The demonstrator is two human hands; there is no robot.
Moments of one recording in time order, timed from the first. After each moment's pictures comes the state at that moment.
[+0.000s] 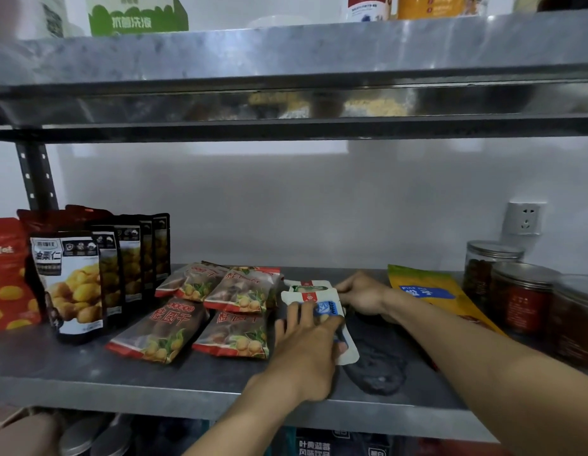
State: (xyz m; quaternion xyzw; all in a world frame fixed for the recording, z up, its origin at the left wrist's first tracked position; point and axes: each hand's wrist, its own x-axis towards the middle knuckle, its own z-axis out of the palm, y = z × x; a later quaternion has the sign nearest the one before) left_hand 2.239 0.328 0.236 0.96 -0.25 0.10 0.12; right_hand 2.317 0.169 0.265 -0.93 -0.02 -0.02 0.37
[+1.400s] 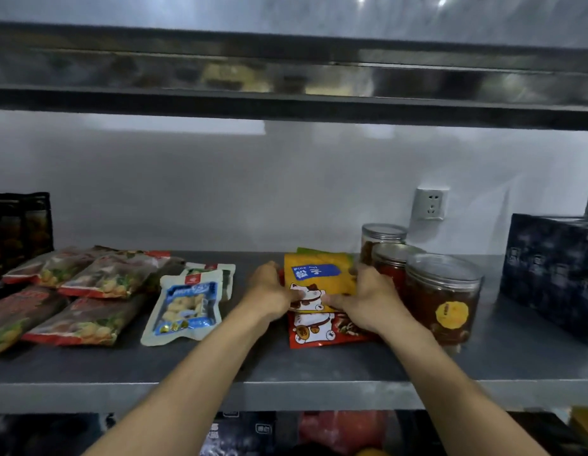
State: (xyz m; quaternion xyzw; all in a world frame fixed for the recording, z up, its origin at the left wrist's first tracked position) left_hand 2.234 0.184 0.273 0.85 -0.10 0.01 0.51; right_hand 2.195 0.036 0.264 -0.92 0.12 -0.18 0.34
